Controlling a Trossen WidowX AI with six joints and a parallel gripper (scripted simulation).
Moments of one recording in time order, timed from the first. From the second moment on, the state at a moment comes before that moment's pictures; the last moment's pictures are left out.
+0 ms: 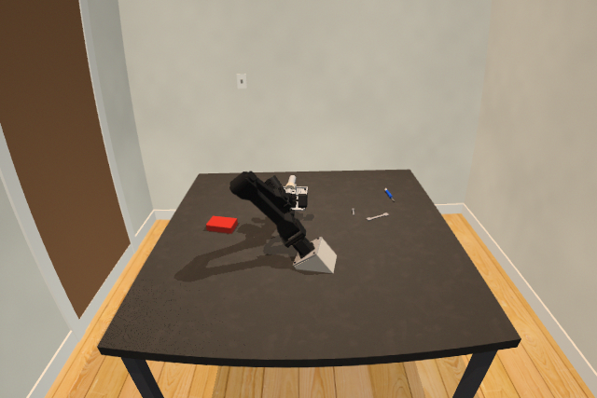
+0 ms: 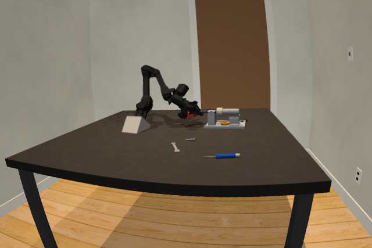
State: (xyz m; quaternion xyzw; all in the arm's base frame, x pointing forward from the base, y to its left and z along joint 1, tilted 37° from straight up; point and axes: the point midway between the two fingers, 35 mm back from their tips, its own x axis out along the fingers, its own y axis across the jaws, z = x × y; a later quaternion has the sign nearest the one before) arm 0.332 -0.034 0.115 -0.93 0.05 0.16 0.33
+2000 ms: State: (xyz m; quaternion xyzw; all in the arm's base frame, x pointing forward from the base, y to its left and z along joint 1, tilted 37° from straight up) arm 0.351 -0.040 0.116 -0.93 0.05 0.17 0.34
